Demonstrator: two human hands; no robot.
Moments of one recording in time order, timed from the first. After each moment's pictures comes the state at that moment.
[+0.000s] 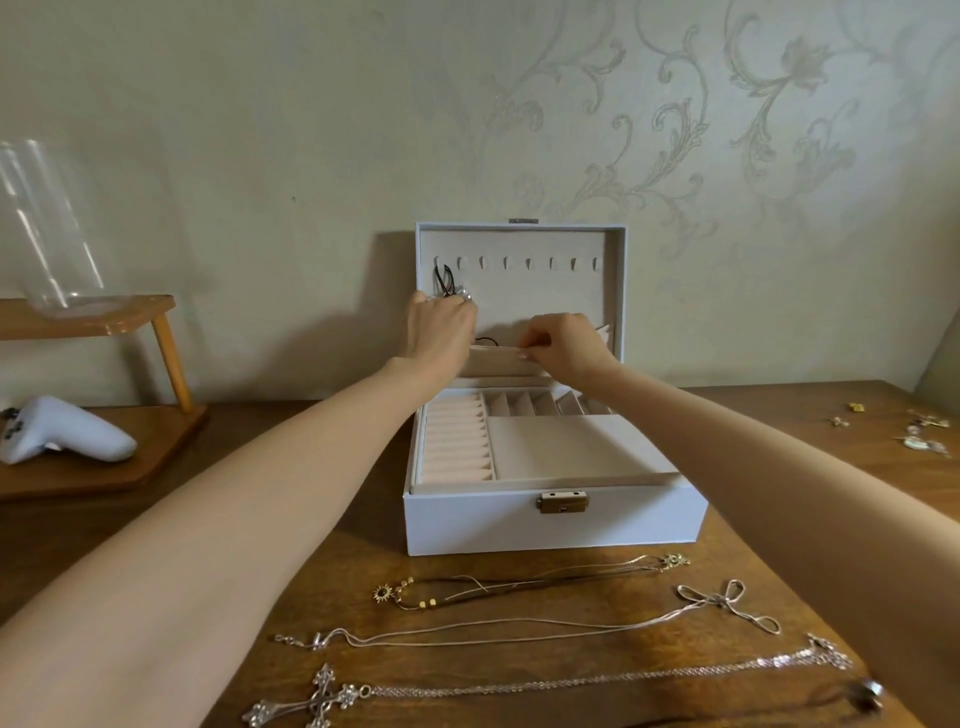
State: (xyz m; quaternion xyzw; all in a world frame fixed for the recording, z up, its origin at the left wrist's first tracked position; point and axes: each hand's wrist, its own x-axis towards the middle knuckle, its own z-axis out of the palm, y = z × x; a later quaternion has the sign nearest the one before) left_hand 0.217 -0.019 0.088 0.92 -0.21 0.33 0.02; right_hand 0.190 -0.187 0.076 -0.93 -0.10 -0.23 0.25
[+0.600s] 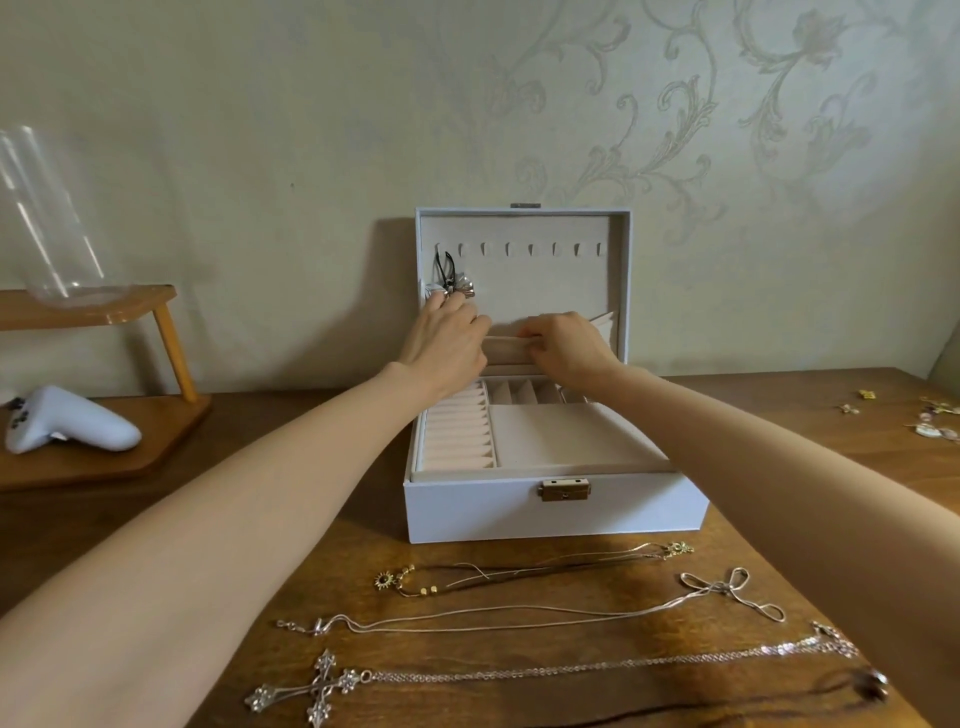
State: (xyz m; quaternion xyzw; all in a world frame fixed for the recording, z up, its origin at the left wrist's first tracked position) left_hand 0.205 -0.014 0.072 0.89 -0.31 0.33 -0.08; right_hand 0.184 -0.180 0.069 -0.96 -0.10 -0.23 0.13
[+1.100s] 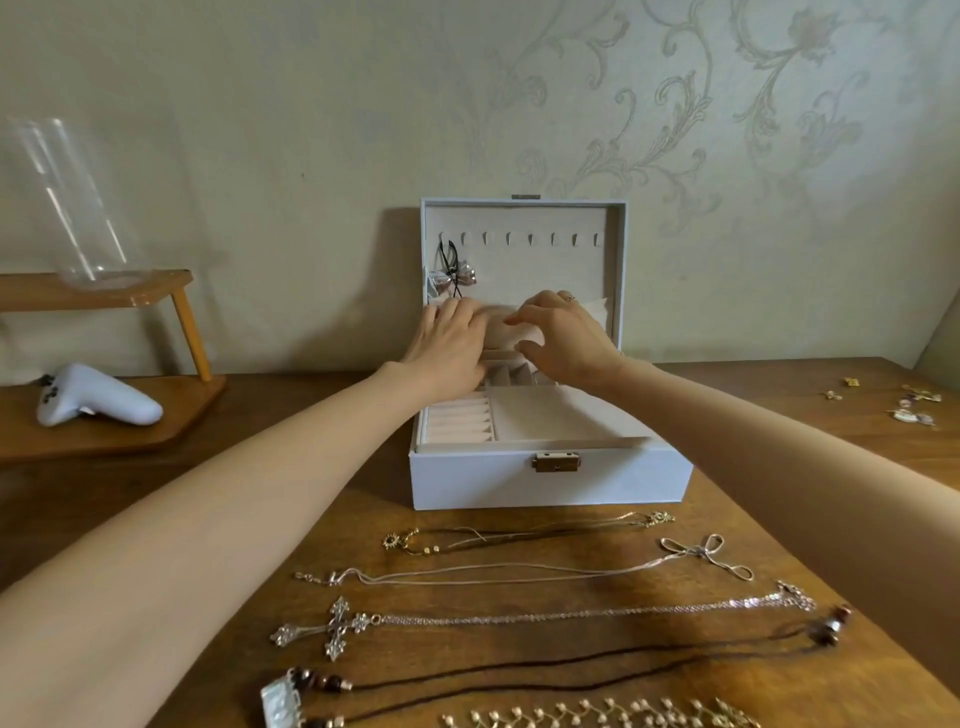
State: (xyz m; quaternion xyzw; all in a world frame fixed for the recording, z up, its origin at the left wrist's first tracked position) left_hand 0.174 -0.008 0.068 0.93 -0.29 0.21 -0.02; right_hand 0.151 -0.174 0.074 -0.95 -0.15 -0.24 0.11
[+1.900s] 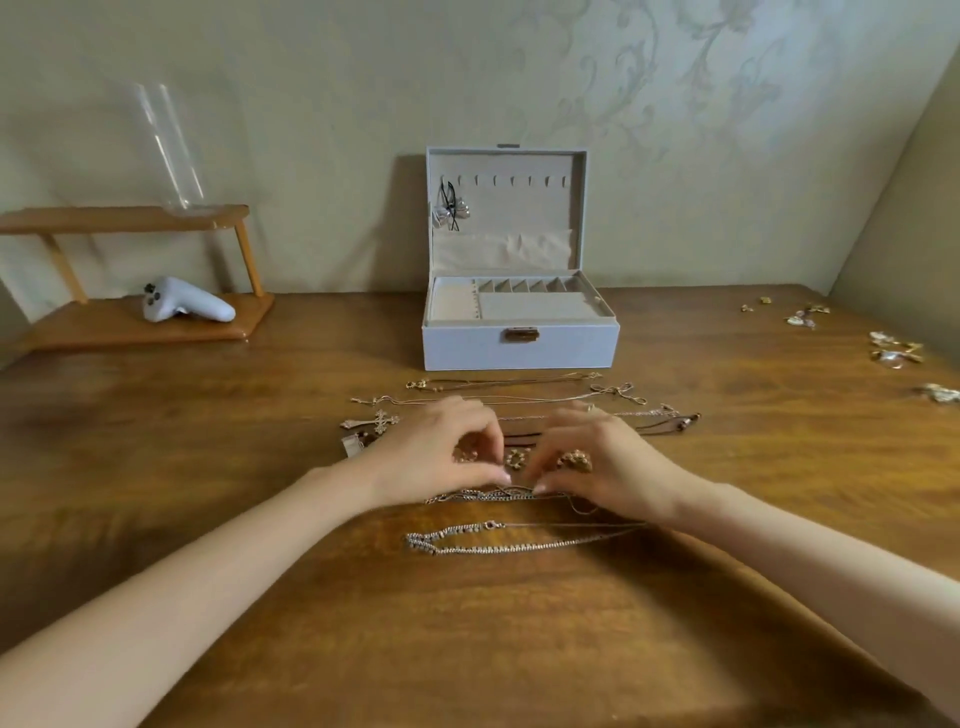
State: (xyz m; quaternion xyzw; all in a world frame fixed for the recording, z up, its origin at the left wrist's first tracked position) left_hand -0.100 0.047 0.029 0.88 -0.40 0.02 0.23; right_hand -0.134 -0.171 0.015 -0.91 -0.31 -0.09 0.24
